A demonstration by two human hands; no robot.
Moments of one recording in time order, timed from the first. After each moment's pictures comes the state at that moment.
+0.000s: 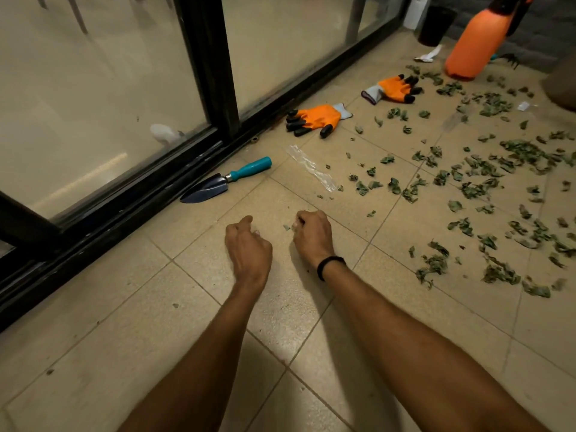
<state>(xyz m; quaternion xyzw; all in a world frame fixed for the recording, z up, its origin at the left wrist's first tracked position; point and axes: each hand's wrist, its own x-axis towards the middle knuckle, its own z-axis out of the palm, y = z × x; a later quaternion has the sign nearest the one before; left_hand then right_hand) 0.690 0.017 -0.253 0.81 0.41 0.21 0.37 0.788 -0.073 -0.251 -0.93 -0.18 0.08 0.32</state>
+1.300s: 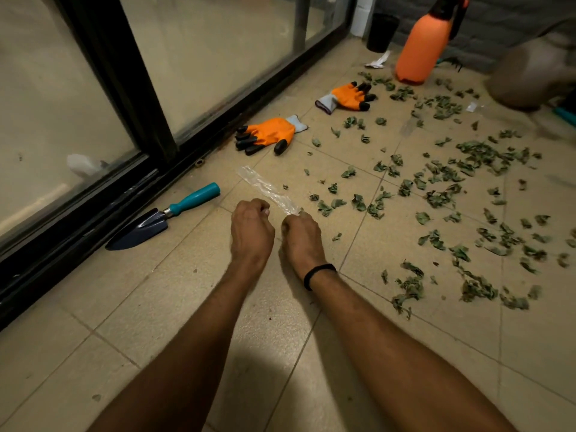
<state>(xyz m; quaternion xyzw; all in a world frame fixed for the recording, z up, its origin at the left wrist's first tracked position) 0.839 0.007 -0.252 0.88 0.25 0.22 0.33 0.872 -0.095 -0.262 -0.94 -0.16 0.04 0.30</state>
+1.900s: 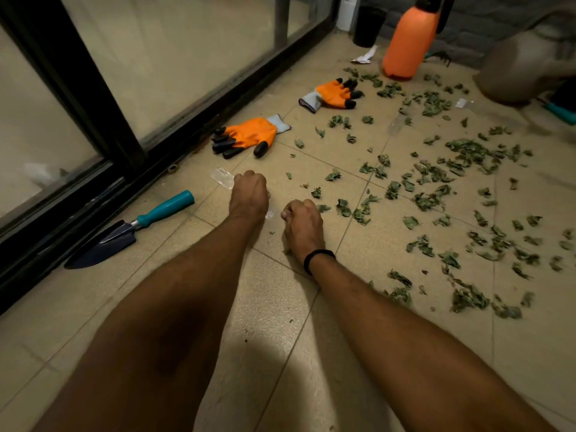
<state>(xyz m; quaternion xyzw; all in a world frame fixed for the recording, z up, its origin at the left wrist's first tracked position) 0.960 0.022 -0.250 0.98 0.16 0.06 0.14 0.933 -0.116 -0.265 -0.93 -0.13 -0.01 0.34</state>
